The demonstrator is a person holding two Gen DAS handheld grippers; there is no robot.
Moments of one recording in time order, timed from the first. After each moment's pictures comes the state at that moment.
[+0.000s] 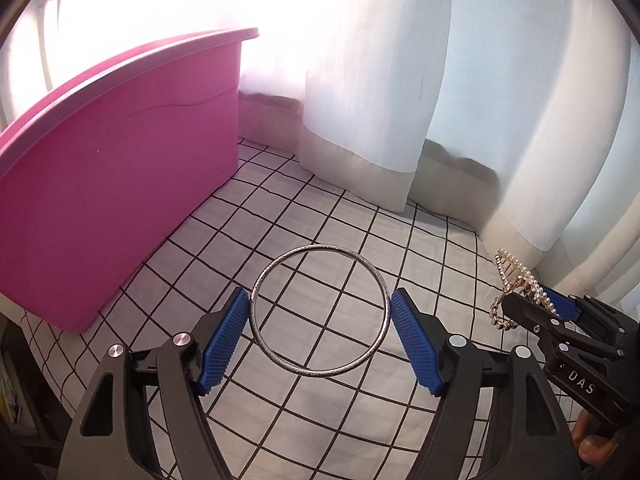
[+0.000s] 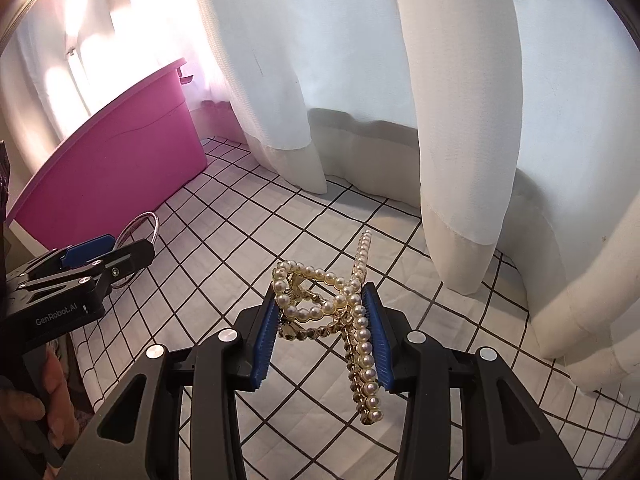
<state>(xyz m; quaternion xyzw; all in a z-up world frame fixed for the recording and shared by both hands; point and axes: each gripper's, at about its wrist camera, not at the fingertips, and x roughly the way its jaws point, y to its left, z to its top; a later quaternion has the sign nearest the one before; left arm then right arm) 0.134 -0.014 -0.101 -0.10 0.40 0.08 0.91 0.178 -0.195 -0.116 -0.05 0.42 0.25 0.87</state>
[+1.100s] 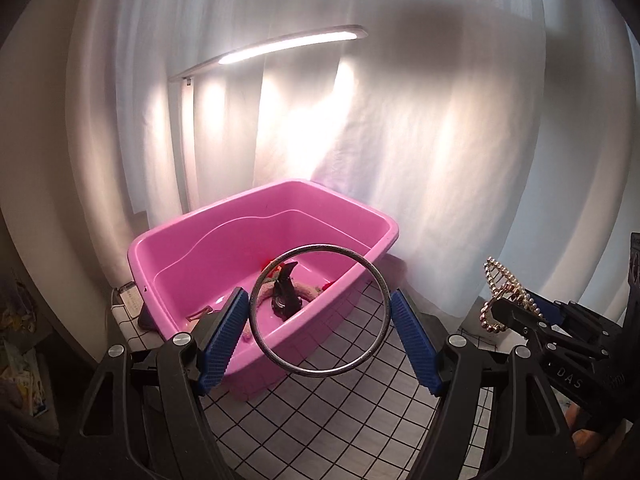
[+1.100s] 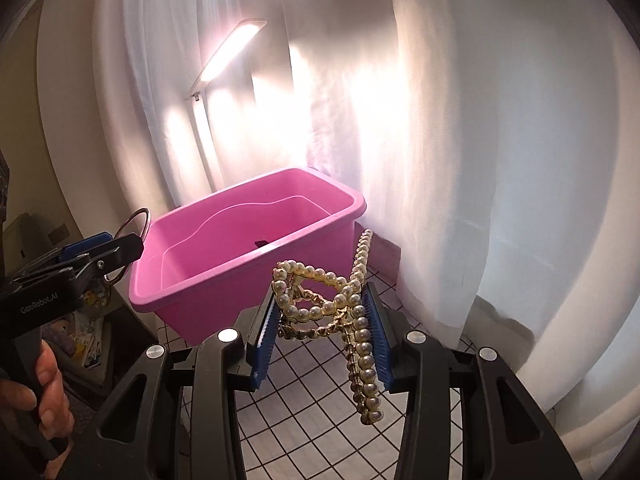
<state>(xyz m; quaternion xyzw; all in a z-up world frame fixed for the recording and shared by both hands) 0.019 0.130 0.067 -0.12 0.26 0.19 0.94 0.130 -0.057 0.043 -0.07 0.29 0.38 0.87</state>
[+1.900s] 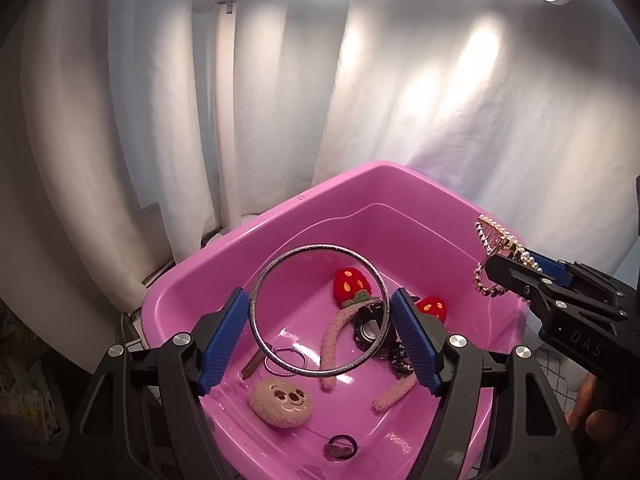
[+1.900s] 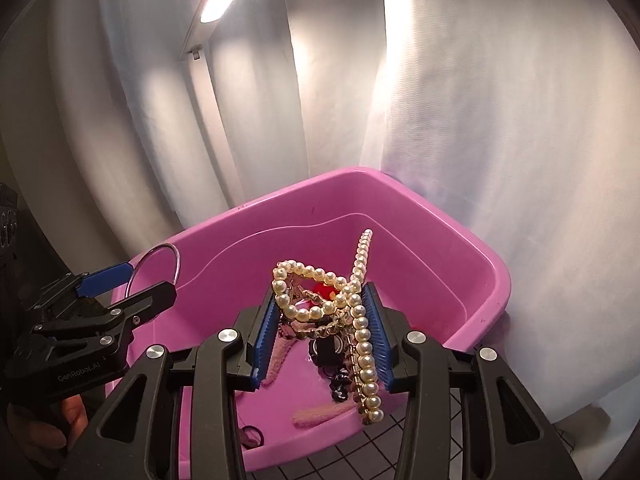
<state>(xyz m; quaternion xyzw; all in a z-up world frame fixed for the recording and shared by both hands) 0.104 0.295 0.010 -0.14 0.33 0.19 0.91 0.203 0.148 0.023 -0.10 0.35 0.40 0.84</state>
